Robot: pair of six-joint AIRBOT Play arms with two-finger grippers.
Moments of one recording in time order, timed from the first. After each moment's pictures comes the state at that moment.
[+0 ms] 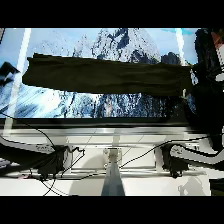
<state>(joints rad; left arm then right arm) 0.66 -1.71 1.51 1.17 -1.12 -1.45 -0.46 -1.35 0.96 -1.11 0.47 1.64</state>
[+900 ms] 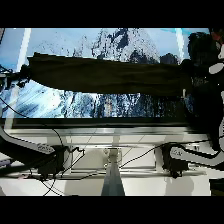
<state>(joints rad) 0.54 -1.79 1.29 0.77 -0.55 -1.35 -0.28 -1.35 1.08 -1.14 0.62 1.40</state>
